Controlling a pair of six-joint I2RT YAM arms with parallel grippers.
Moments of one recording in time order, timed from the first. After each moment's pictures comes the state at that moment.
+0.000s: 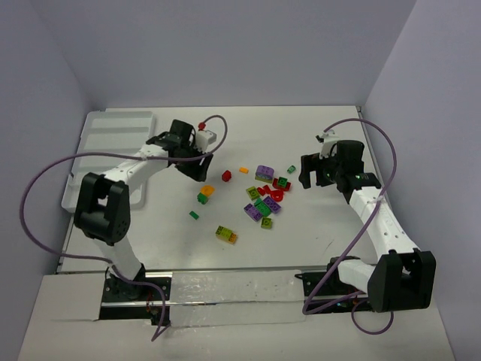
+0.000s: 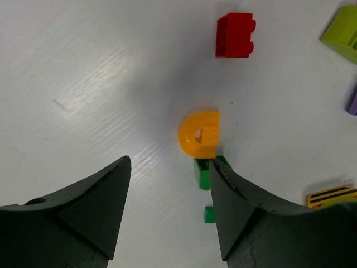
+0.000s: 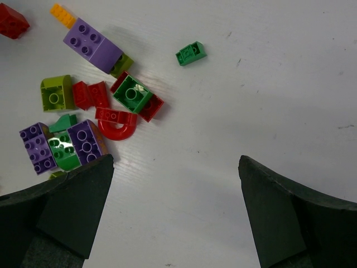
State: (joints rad) left arm -0.39 1.73 1.31 -0.59 0.22 0.20; right arm 0.04 1.13 0.84 -0.43 -0.26 -0.10
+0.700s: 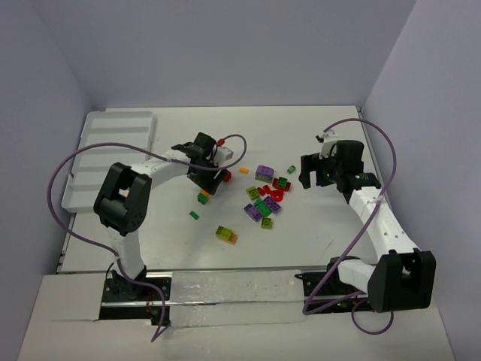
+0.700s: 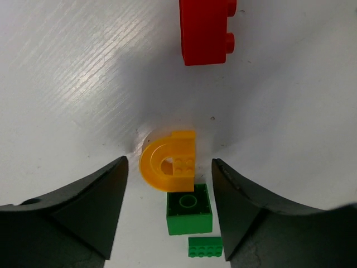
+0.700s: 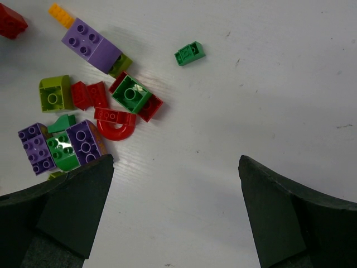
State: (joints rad) left arm -0.54 1.91 1.31 -0.57 0.09 0.18; right arm 0.04 1.13 0.84 -0.43 -0.26 -0.10
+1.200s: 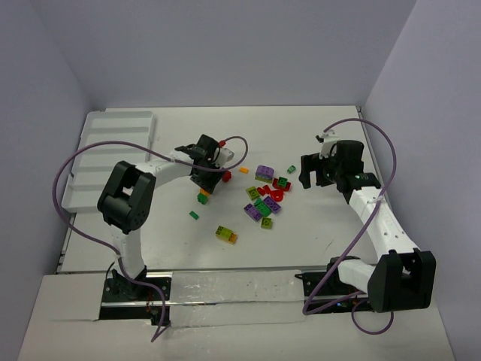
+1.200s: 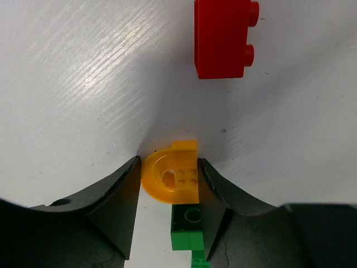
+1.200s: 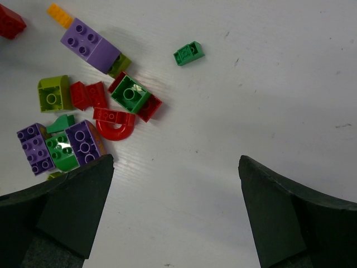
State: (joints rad) left arm -0.56 1.95 1.31 -0.54 0.03 0.16; right arm 0.04 1.13 0.84 -0.43 -0.25 -0.10
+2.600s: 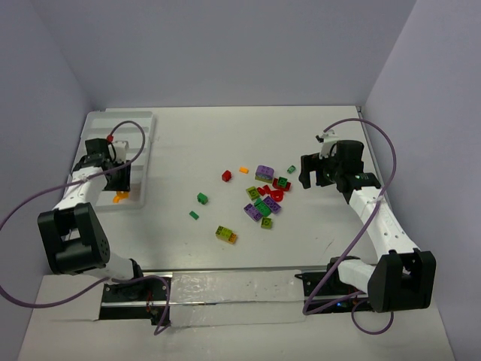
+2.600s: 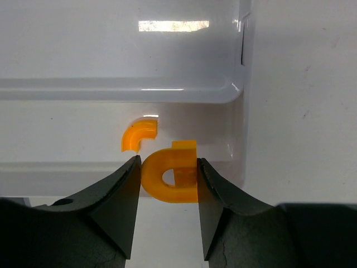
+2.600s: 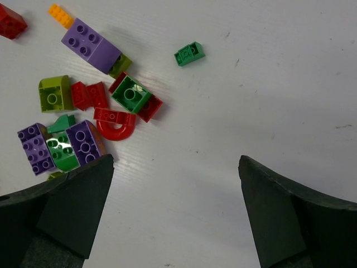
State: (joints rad) left arm 0.21 1.48 0.99 -0.55 0.04 0.24; right arm 0.04 1.13 0.84 -0.43 -0.25 -0.10
